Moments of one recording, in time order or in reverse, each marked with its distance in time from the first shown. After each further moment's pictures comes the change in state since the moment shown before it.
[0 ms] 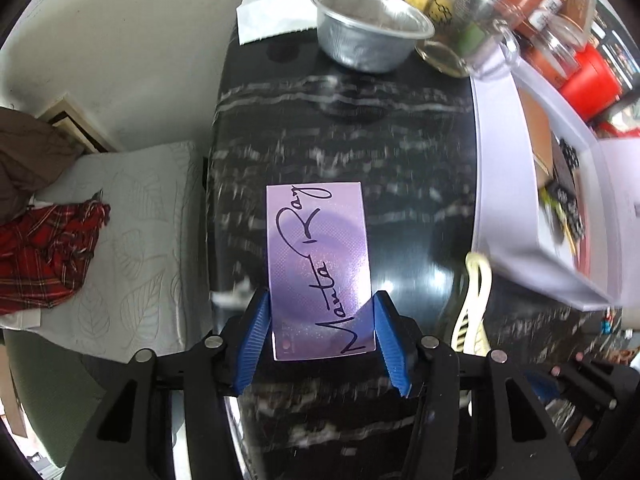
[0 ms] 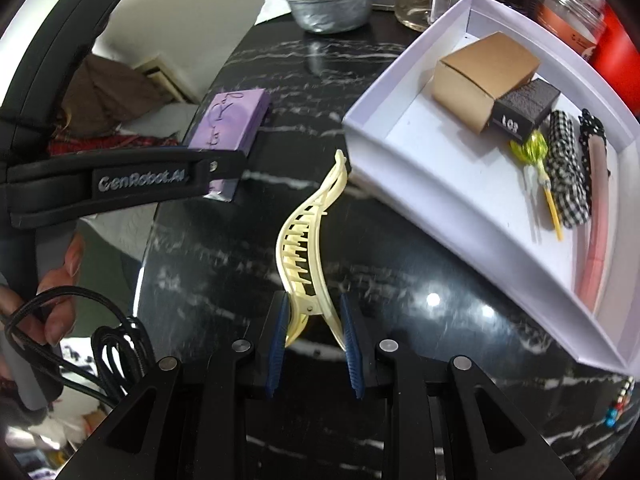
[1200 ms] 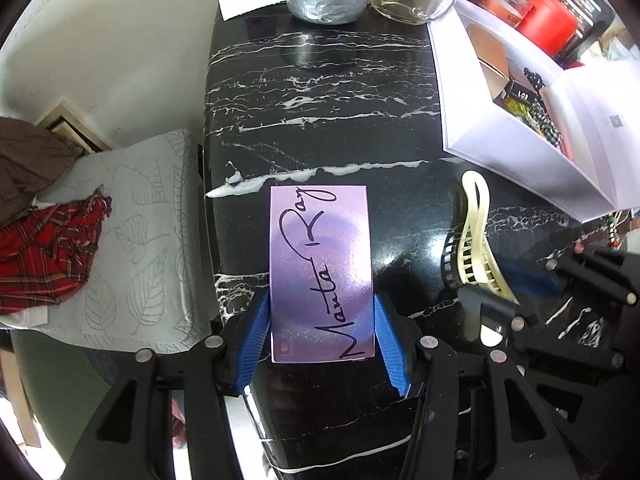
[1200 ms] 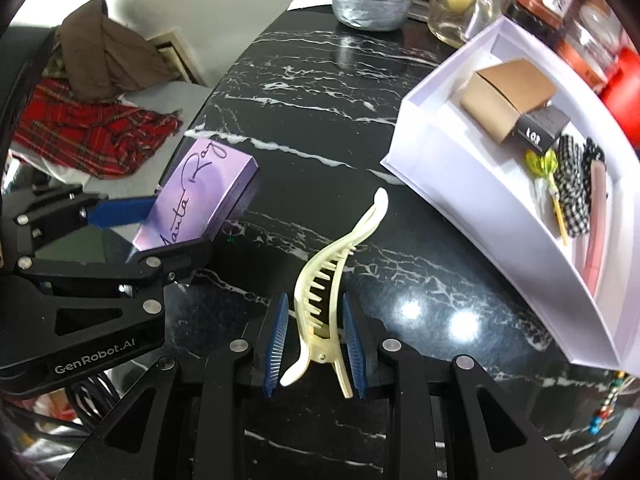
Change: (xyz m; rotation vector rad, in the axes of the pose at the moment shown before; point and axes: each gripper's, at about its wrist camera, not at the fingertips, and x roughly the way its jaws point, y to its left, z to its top) left arm -0.013 -0.008 -0.053 0.090 0.014 -0.005; right arm 0.026 0.030 0.000 -0.100 0.019 -0.072
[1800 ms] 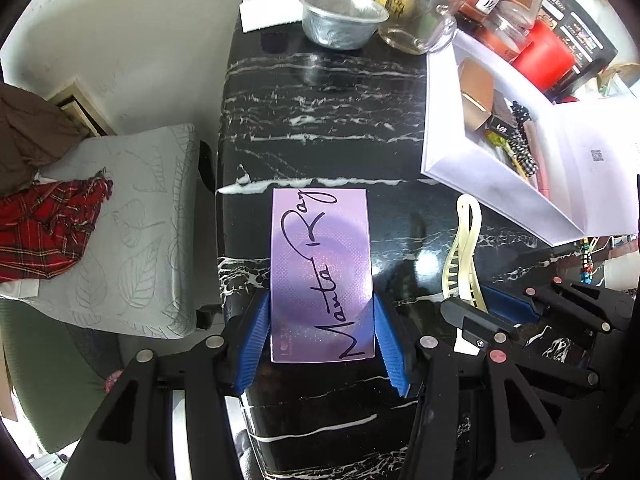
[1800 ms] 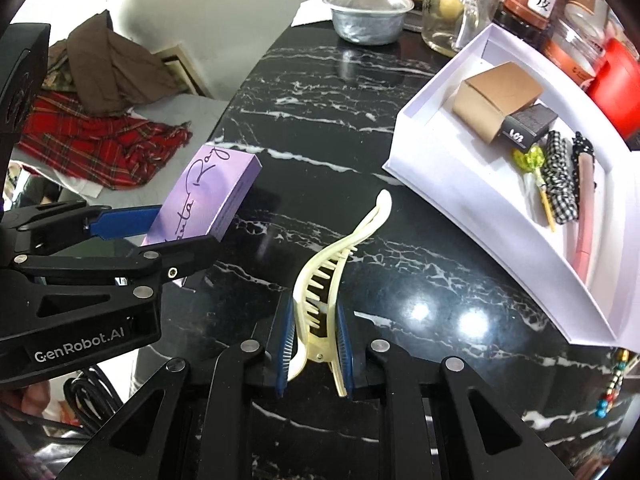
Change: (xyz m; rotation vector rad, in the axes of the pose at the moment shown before) left arm -0.034 0.000 -0.007 -0.079 -0.039 -0.039; right arm -0.028 0.003 -0.008 0.053 -0.036 0.047
